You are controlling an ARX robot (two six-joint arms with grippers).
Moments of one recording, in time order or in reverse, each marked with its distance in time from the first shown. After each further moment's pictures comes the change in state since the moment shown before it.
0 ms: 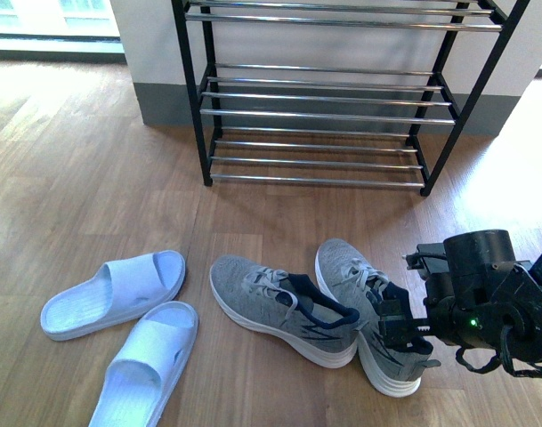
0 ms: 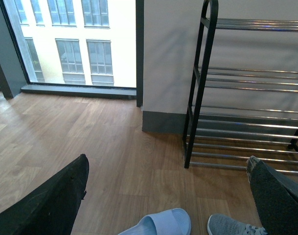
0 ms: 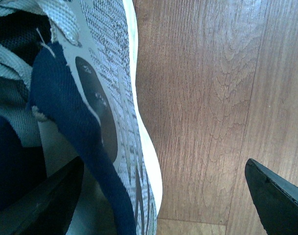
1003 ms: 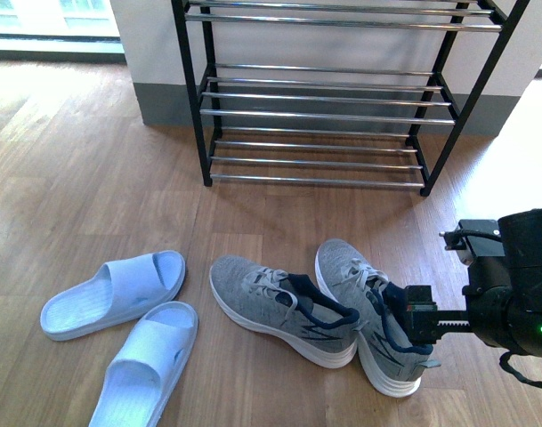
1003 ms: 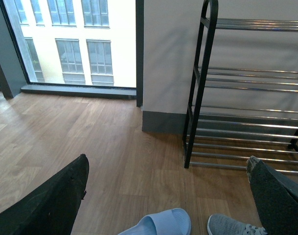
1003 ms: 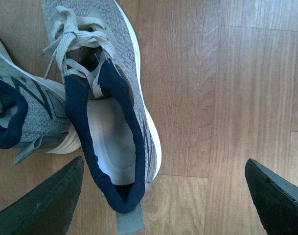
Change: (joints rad) left arm 0.000 0.000 0.000 0.000 0.000 0.000; right arm 0.020 -0.338 -0.342 0.089 0.024 0.075
